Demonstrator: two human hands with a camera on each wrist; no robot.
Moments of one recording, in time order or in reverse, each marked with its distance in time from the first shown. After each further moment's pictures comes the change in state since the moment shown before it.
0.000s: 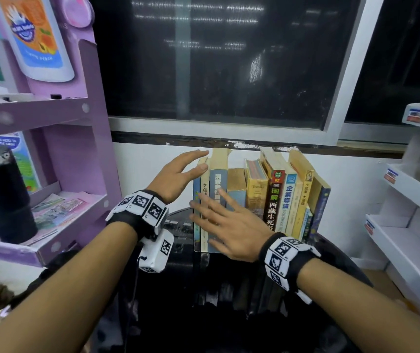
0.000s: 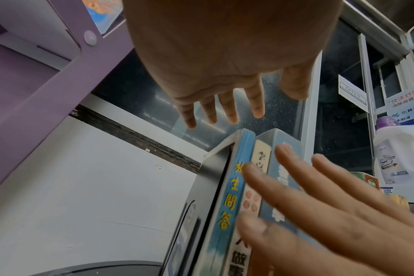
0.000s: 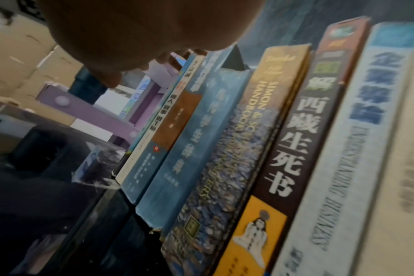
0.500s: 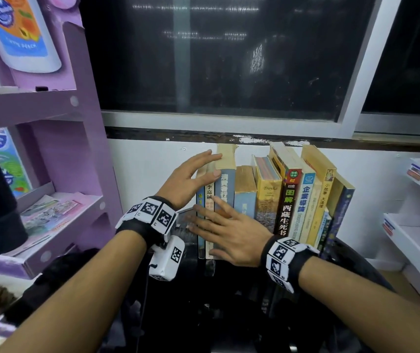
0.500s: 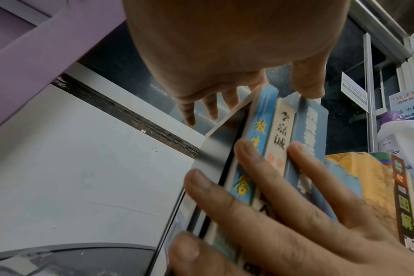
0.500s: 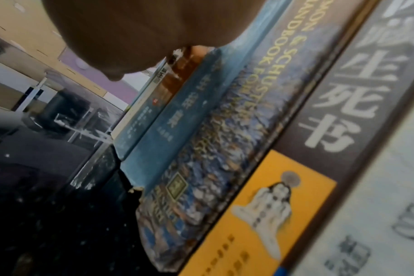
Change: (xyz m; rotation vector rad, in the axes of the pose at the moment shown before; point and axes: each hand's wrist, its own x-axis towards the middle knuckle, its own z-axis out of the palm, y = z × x) left_hand 0.023 -0.031 0.022 -0.086 -0.052 0.027; right_hand 0.018 0.008 0.045 -0.052 -0.053 -0.104
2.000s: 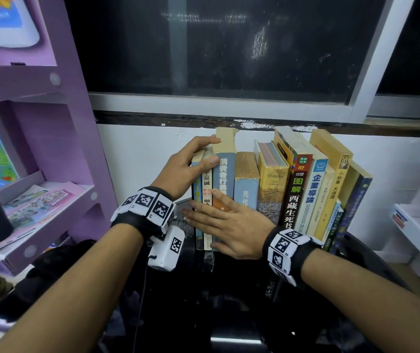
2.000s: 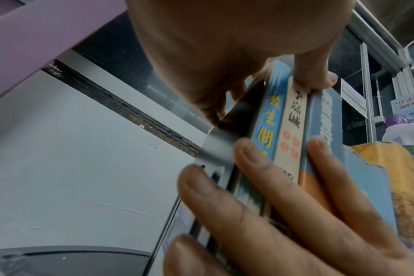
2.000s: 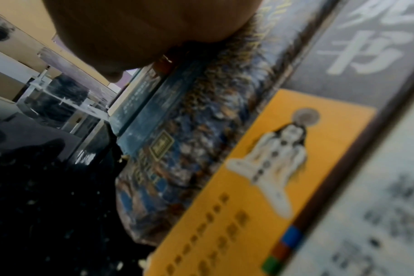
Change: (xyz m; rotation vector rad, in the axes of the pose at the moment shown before) left_hand 0.012 -0.021 0.009 -0.221 0.025 0.063; right_hand 0.003 0.006 0.023 -0.077 0.043 -0.050
